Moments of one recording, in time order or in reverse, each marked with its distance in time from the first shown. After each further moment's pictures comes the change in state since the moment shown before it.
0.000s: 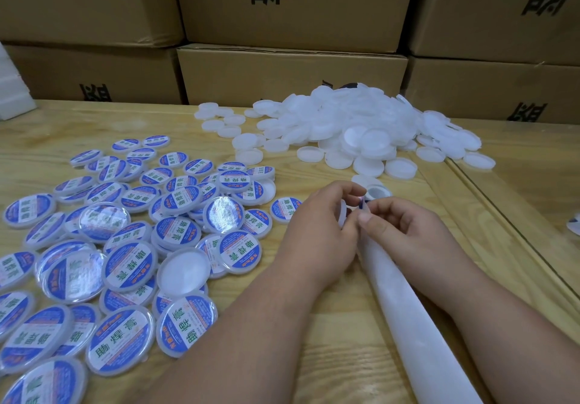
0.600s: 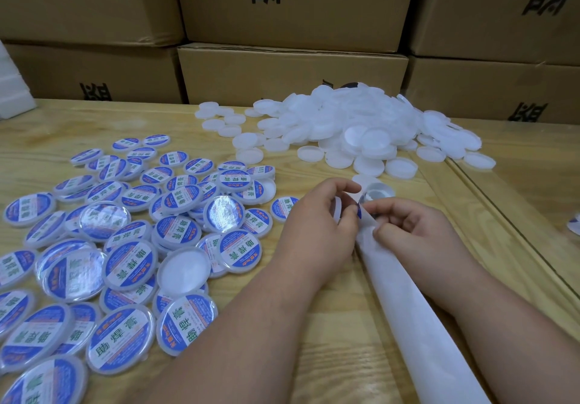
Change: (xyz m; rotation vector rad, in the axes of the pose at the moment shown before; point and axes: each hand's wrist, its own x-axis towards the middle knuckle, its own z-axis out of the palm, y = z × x) left_hand 0.003 -0.001 0.000 -0.074 0.037 -0.036; right_hand -0.001 0.001 -0.003 0.021 -0.003 0.037
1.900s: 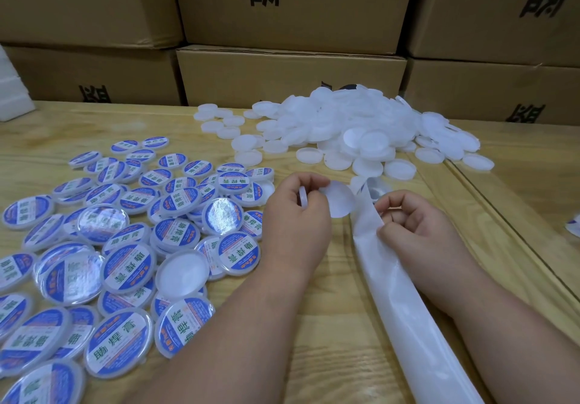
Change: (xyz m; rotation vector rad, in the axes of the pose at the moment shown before) left_hand 0.002 0.005 -0.009 -0.280 0.299 -0.073; right_hand 0.000 -0.002 0.000 0.096 0.068 0.018
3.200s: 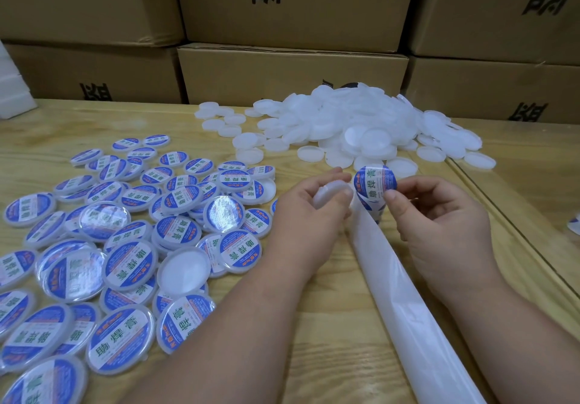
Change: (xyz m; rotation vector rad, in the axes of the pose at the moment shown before) left_hand 0.002 -0.005 0.002 -0.182 -0.219 -0.134; right_hand -0.002 -0.013 0.004 0.076 0.264 -0.271
